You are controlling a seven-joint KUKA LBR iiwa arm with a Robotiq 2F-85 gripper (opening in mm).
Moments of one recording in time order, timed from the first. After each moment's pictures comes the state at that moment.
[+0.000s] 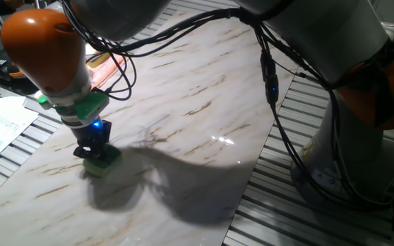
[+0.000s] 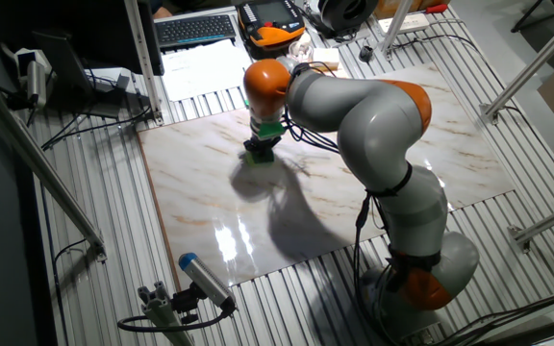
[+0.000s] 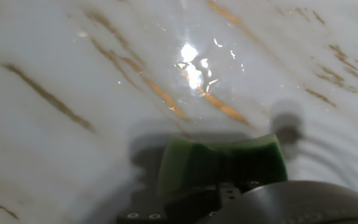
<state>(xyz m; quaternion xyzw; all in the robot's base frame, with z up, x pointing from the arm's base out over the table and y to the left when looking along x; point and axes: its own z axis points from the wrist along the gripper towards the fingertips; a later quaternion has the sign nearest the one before) 0.580 0.222 0.038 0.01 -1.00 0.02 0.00</state>
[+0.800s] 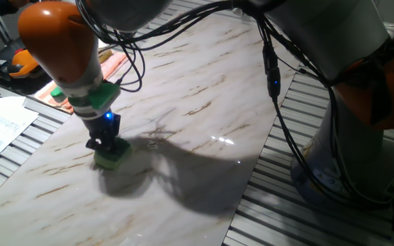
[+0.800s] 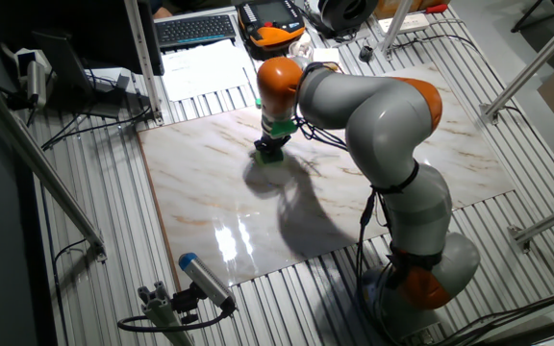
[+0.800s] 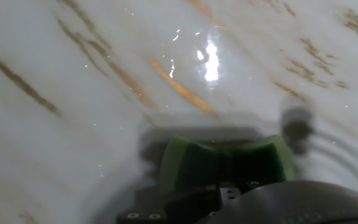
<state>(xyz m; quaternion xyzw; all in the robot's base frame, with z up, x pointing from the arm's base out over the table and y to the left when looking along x) 0.571 0.204 0.033 0.02 -1.00 0.00 0.01</state>
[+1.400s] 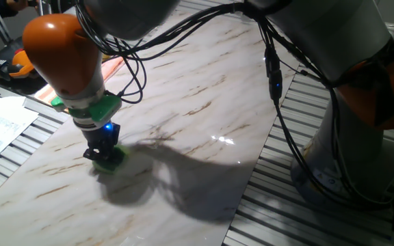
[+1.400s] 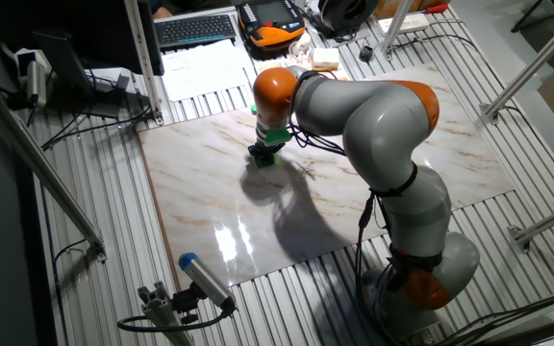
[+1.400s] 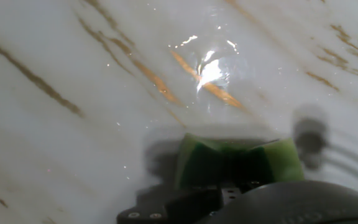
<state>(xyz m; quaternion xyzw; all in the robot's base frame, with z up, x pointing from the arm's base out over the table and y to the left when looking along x) 0.565 0.222 0.026 0.01 -1.00 -0.01 0.00</state>
